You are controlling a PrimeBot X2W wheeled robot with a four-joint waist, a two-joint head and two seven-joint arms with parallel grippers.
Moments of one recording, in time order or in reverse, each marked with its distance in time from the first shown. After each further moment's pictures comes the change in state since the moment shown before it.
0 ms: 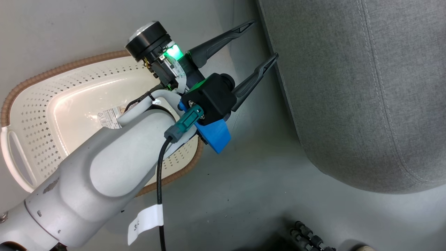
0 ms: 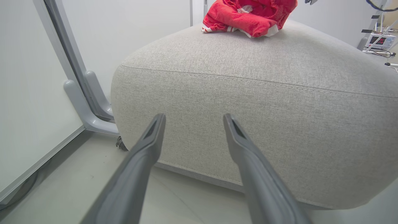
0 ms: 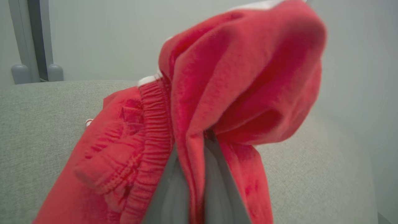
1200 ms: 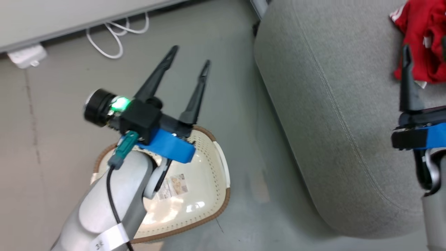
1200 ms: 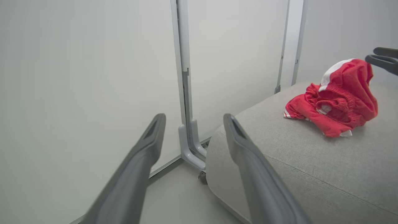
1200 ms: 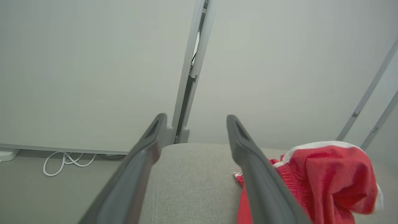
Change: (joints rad) left arm 0.365 -0.097 0.358 0.013 -0.051 0.134 -0.106; right arm 0.512 0.141 0.392 -0.510 0.037 0.000 0.000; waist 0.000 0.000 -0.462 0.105
